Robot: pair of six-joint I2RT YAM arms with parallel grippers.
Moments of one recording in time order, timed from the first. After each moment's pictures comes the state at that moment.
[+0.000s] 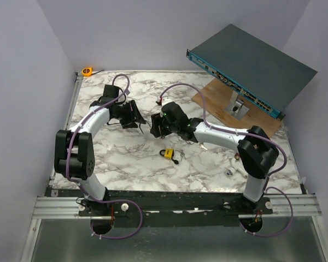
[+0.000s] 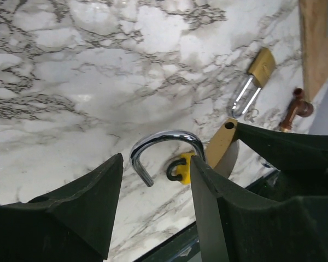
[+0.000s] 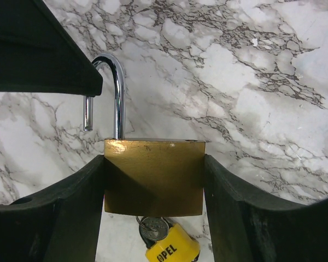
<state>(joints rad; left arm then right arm) -0.13 1.69 1.18 -0.52 0.54 -0.48 0.86 1.85 1.27 -0.06 0.08 0.34</state>
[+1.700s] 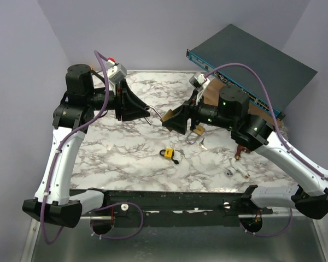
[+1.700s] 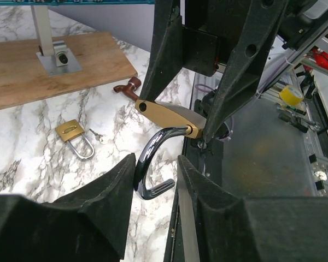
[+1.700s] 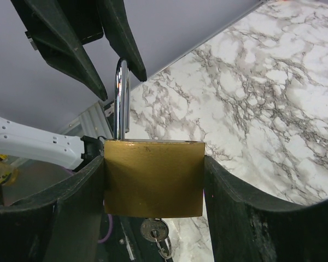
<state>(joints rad) -0.18 1.18 1.50 -0.62 1.27 -0.04 0.86 1.21 1.39 -0.35 -0.31 0.30</state>
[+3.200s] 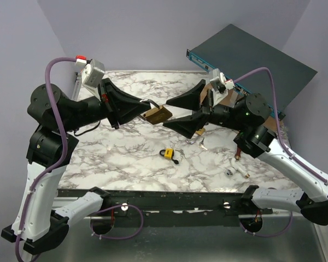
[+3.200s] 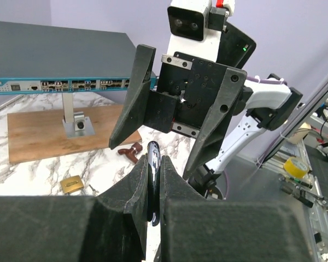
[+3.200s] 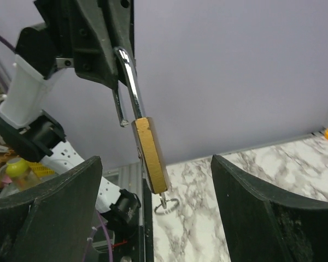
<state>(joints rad) -0.43 0.98 1.63 -0.46 0.81 -0.42 0.86 1.12 1.25 0.17 -0.51 0.30</state>
